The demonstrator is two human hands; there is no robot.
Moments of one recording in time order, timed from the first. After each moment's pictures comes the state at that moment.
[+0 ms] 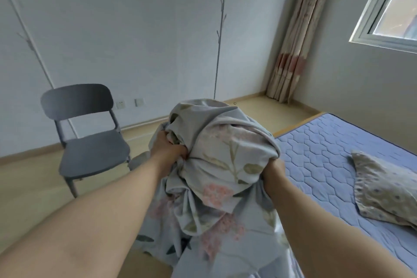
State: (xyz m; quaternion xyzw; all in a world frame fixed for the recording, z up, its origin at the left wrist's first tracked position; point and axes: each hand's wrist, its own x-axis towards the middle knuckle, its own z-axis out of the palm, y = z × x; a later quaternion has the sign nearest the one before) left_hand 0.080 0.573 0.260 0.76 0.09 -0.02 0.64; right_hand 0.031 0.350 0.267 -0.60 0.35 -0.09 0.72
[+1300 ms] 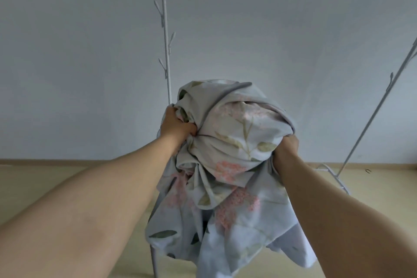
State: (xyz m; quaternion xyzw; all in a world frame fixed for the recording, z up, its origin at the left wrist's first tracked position) left_hand 0.456 0.982 0.307 0.73 0.22 0.24 0.59; right_hand 0.527 0.773 0.307 -0.65 0.08 -0.01 0.75
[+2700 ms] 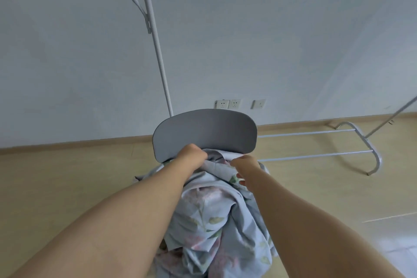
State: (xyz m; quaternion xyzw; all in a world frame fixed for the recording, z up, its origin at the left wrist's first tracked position) left_hand 0.711 1.152 0.147 0.82 0.34 -0.17 0.43; right_hand 0.740 1.016 0.136 -0.79 0.18 0.32 0.49
